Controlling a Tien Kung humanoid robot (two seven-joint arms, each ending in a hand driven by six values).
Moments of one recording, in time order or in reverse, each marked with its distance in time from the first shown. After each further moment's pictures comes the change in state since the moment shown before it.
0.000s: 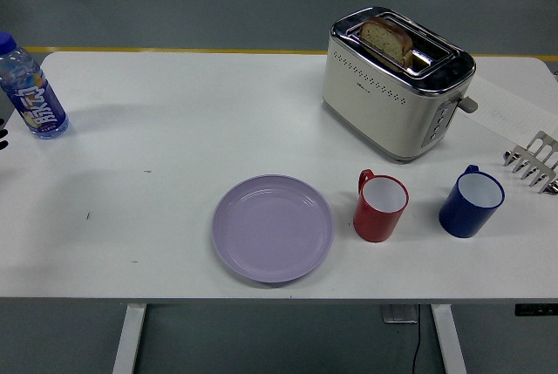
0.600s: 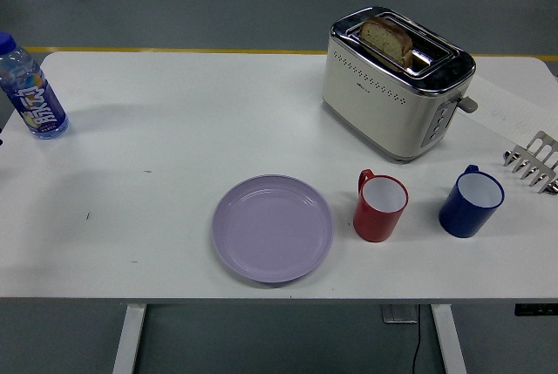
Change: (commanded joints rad) left arm -0.003 0.003 -0.011 0.005 -0.004 0.013 -0.005; right arm 0.004 -0.002 -0.001 -0.001 0.003 -0.002 0.003
